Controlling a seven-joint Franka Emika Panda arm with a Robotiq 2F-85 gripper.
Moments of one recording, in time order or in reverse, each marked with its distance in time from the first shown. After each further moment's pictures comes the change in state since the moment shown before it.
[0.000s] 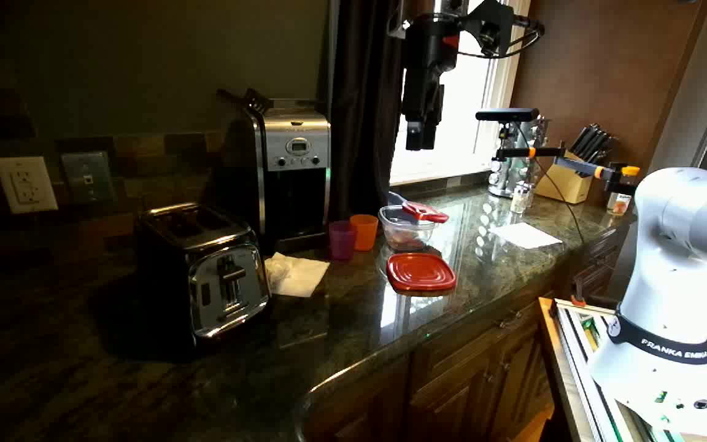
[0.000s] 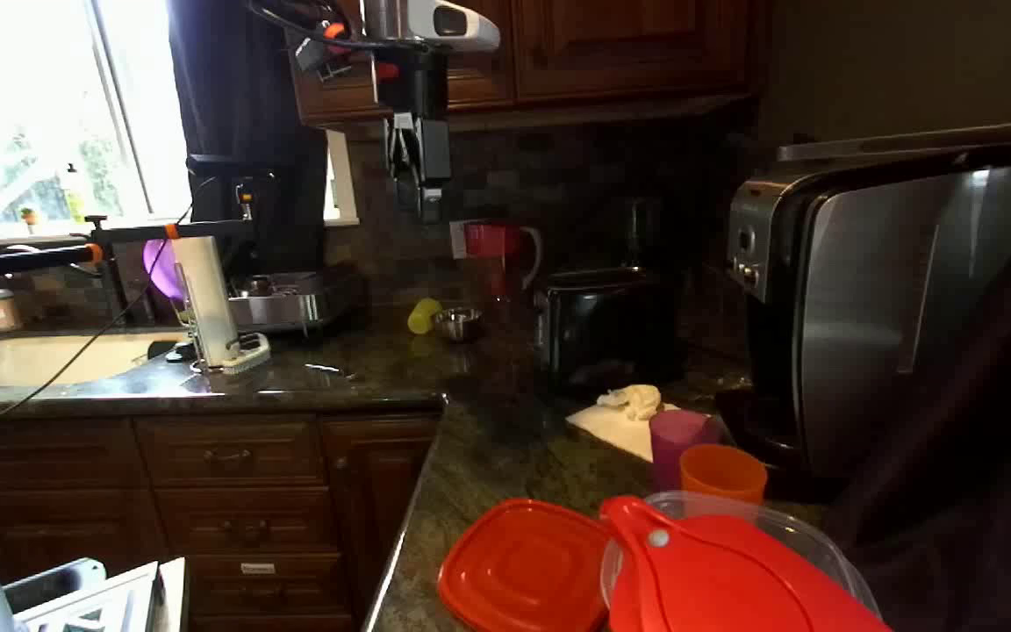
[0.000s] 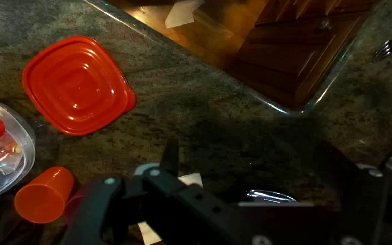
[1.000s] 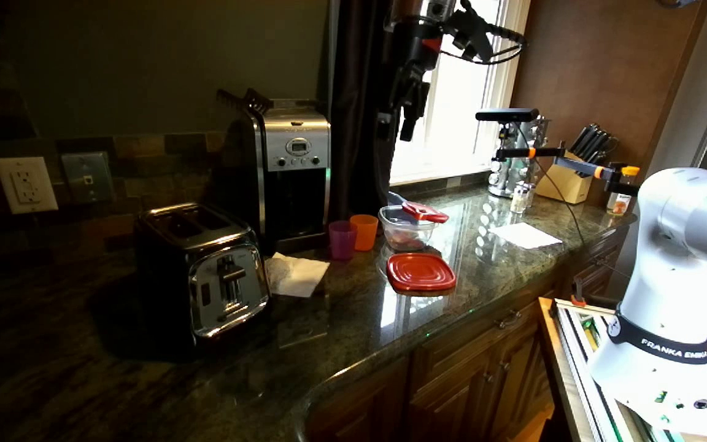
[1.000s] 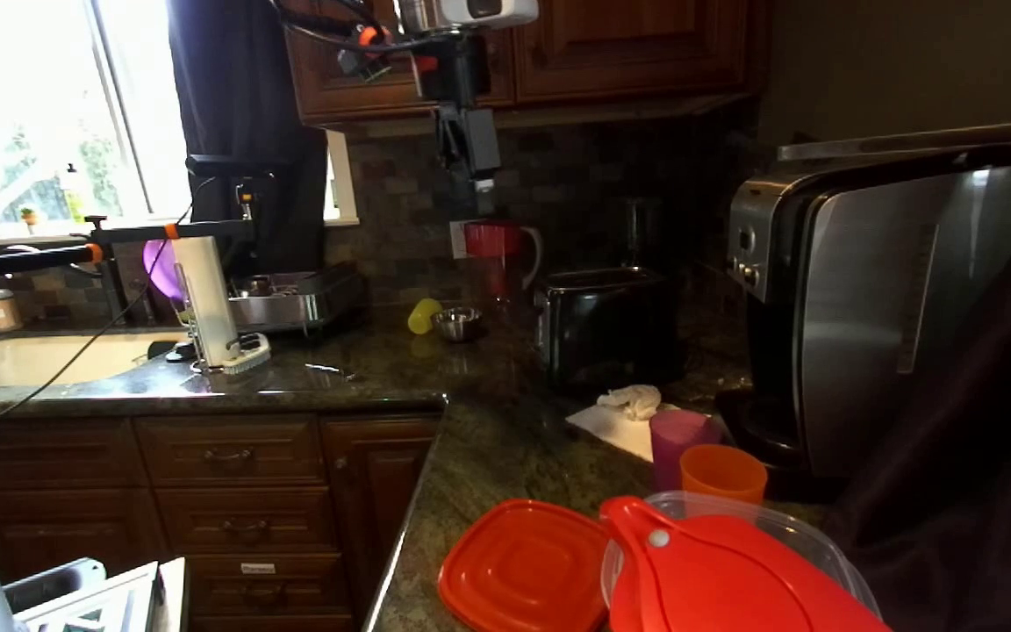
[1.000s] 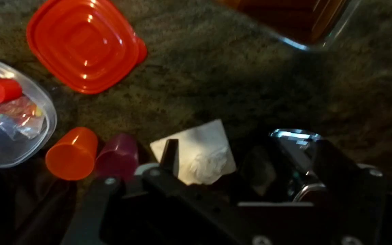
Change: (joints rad) arm -0.060 0.028 -0.020 0.002 -0.029 0.179 0.047
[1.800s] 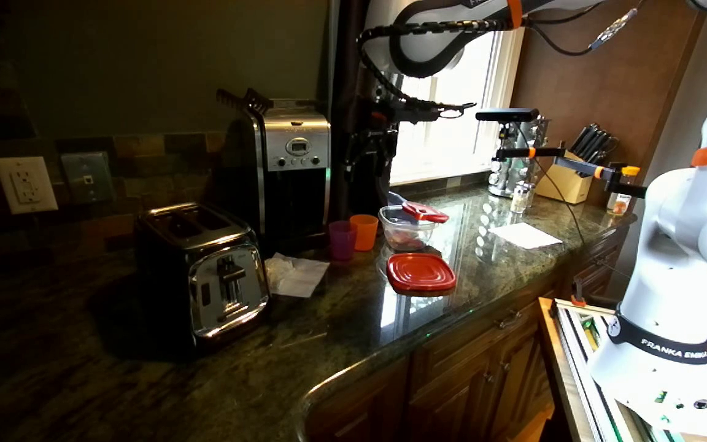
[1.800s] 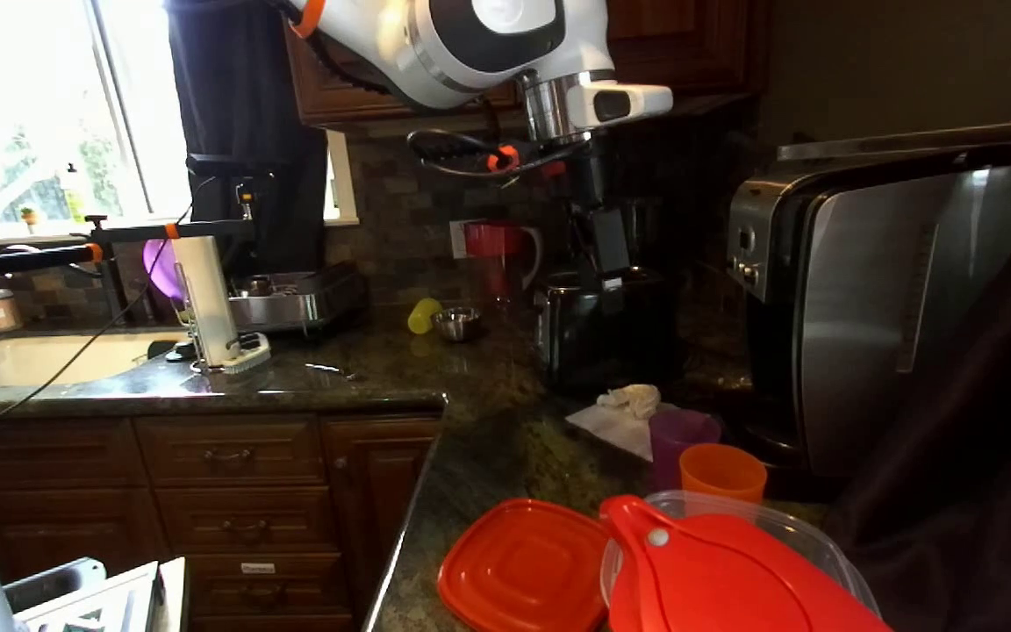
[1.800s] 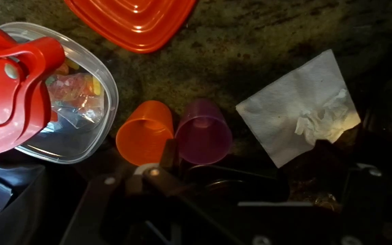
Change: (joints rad) arm -0.113 0.286 -0.031 0.032 -0.183 0.251 0.199
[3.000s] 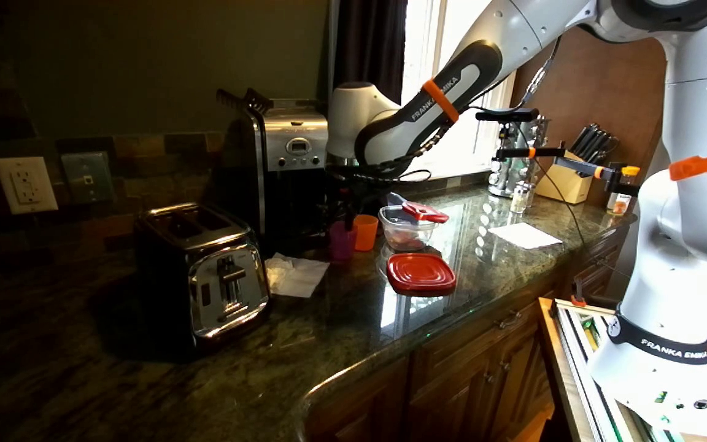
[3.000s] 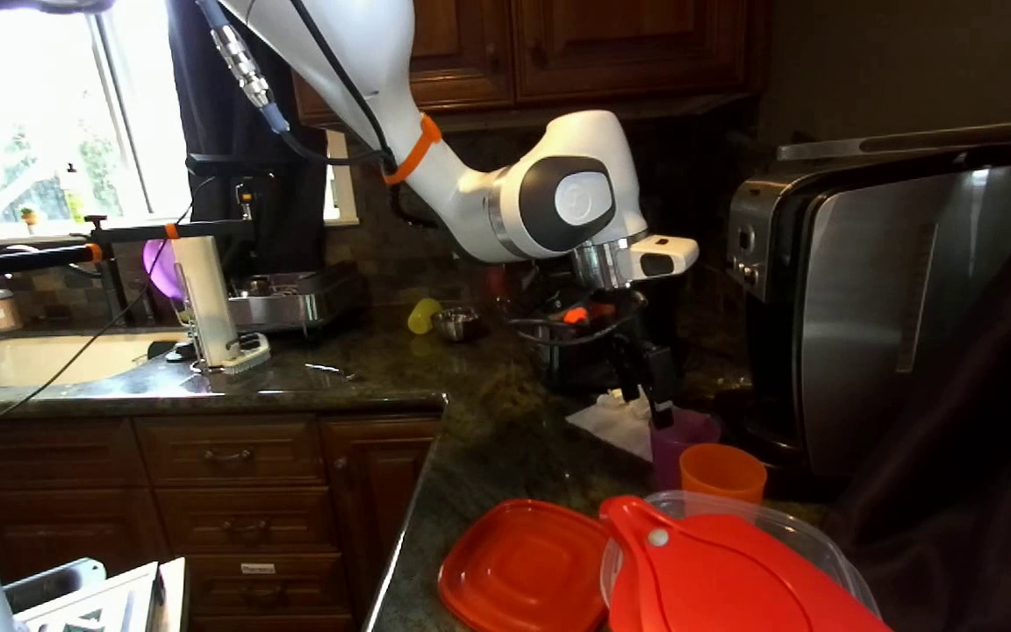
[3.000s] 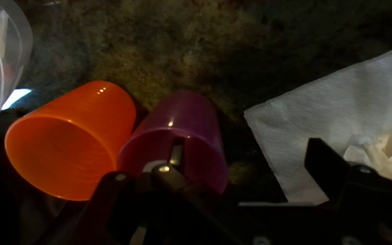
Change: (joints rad) arm 0.111 0.358 -0.097 0.041 -0.165 0.334 0.030
